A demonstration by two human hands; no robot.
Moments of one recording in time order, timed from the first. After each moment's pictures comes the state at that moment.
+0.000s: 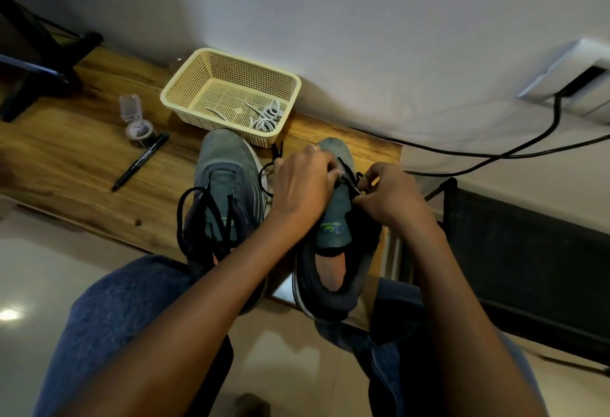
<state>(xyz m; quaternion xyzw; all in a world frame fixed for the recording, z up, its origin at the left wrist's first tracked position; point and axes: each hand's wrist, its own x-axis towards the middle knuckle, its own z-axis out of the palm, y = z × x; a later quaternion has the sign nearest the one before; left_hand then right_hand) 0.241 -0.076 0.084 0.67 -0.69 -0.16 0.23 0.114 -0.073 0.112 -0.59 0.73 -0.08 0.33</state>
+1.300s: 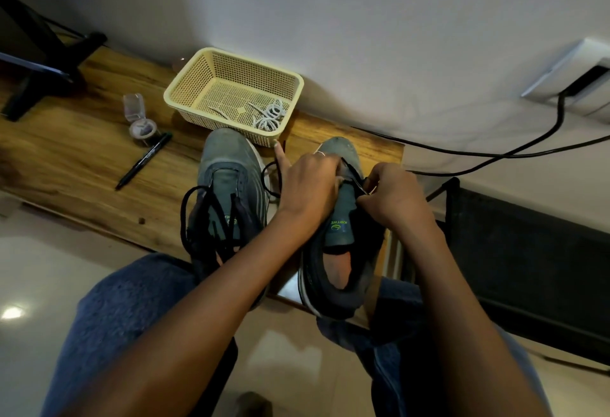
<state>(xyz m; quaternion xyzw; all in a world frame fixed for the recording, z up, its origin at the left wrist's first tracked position) 0.234 -0.075 0.078 0.66 -0.72 -0.12 0.16 0.116 -0.071 0.112 -0.61 0.75 -0.06 0.26</state>
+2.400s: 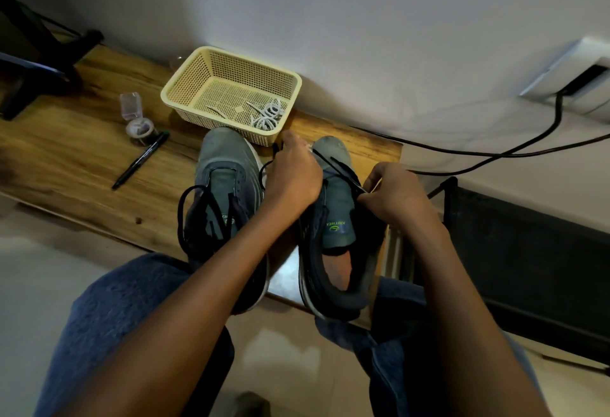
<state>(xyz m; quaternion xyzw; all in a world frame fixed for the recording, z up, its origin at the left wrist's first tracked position) 0.250 -0.085 0.085 0.72 -0.56 -0.30 0.27 0.110 -0.074 0.111 -0.61 0.74 -0.06 0.29</state>
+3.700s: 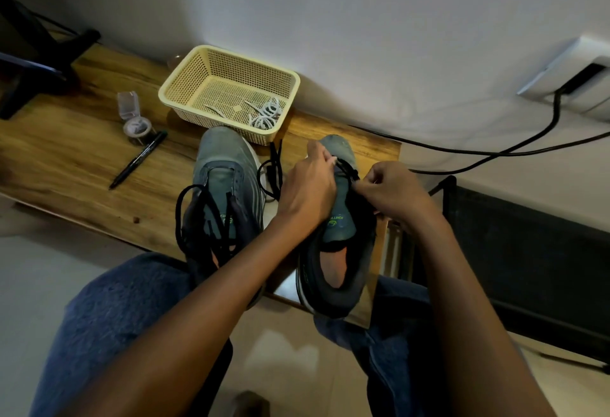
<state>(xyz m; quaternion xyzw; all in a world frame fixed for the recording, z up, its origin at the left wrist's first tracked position) 0.231 -0.072 0.075 0.68 -0.64 -0.26 0.26 0.105 -0.079 0.106 -0.59 0.71 -0.13 0.36</state>
